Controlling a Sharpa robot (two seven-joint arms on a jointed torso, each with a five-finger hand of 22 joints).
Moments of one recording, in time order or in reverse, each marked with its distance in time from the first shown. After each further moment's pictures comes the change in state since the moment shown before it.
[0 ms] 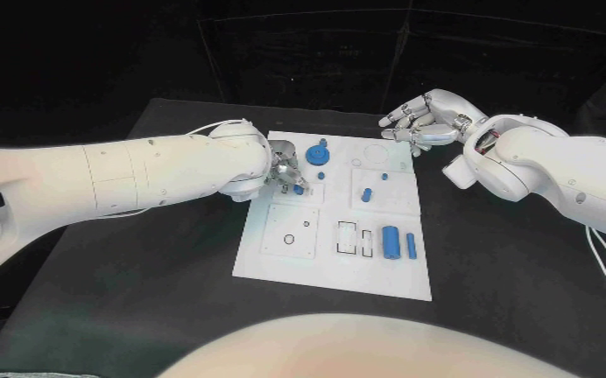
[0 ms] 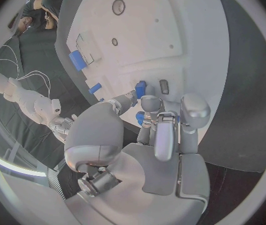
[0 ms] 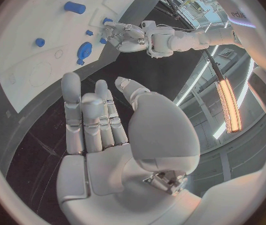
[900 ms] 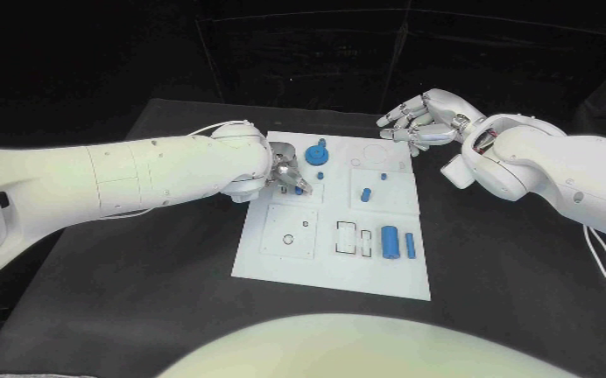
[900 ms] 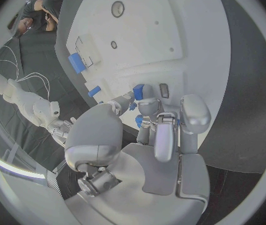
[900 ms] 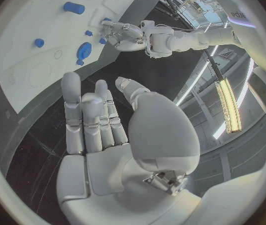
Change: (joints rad) left arm -0.004 0.014 -0.002 -0.017 0.000 0.023 -0.001; left_hand -0.098 -0.021 -0.131 0.072 0.000 0.032 -0.004 0.000 -0.009 0.025 -0.004 0.040 0.051 -0.002 -0.006 0.013 0.000 0.000 0.023 -0.006 0.023 0.045; right arm 0.000 0.001 0.000 0.000 0.000 0.002 0.001; right_hand 0.000 0.000 -0.005 0.005 0.003 -0.004 0.004 0.000 0.000 0.000 0.000 0.000 -0.004 0.000 0.000 -0.010 -0.006 0.000 0.000 0.000 -0.005 -0.010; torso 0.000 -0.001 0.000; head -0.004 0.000
